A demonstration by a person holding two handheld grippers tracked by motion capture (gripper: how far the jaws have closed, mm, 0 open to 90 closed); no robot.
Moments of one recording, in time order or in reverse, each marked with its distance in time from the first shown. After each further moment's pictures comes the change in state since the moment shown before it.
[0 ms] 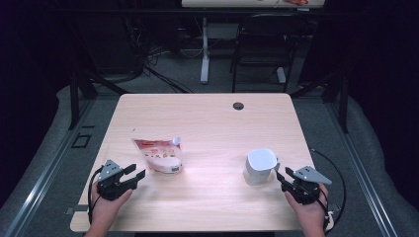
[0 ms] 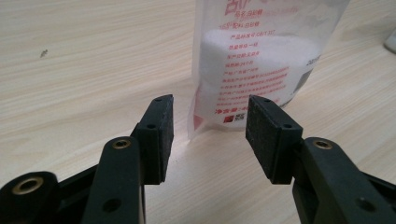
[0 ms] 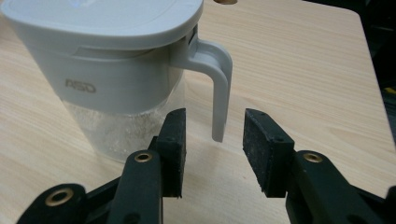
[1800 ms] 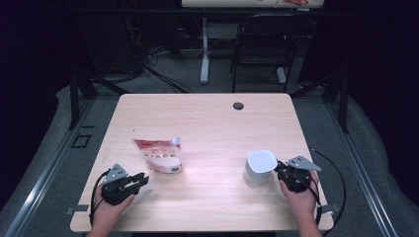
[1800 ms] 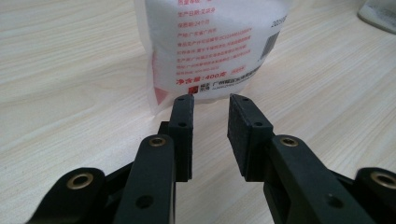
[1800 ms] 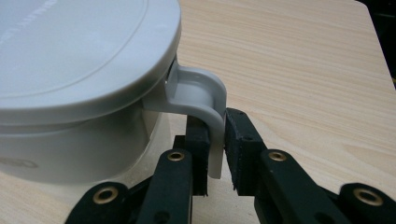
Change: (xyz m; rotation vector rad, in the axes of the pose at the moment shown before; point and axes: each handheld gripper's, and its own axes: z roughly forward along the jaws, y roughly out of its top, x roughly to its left) left arm -0.009 -0.007 0.003 0.093 -0.103 0.036; right arm 0.000 0.015 0.030 0.040 -0.019 0.024
